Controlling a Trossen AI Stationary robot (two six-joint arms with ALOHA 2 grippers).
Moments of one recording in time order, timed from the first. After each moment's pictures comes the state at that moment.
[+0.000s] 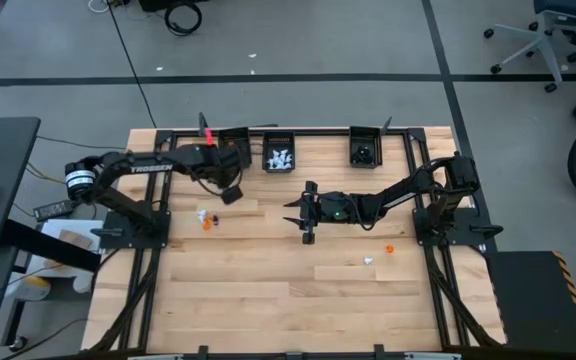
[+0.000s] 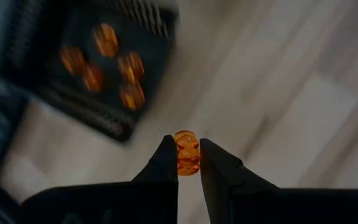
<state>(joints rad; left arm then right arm) 0.39 1.43 0.96 -0.79 -0.29 -0.07 0.03 1.78 0.74 0.71 0.19 -0.20</state>
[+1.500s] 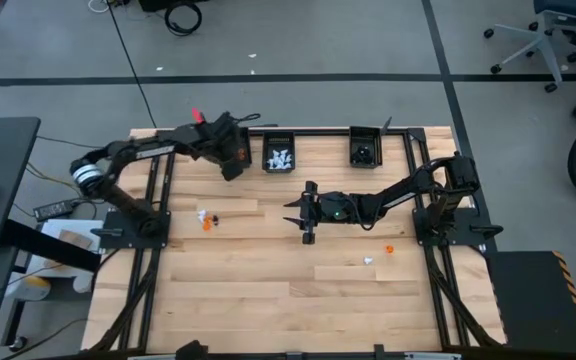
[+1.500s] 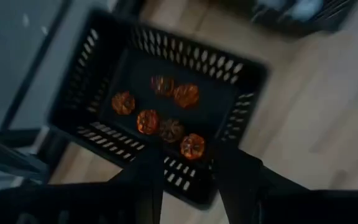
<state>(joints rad) 0.65 1.48 0.98 -0.60 -0.17 0.19 0.02 1.78 0.74 0.70 0.19 -0.20</state>
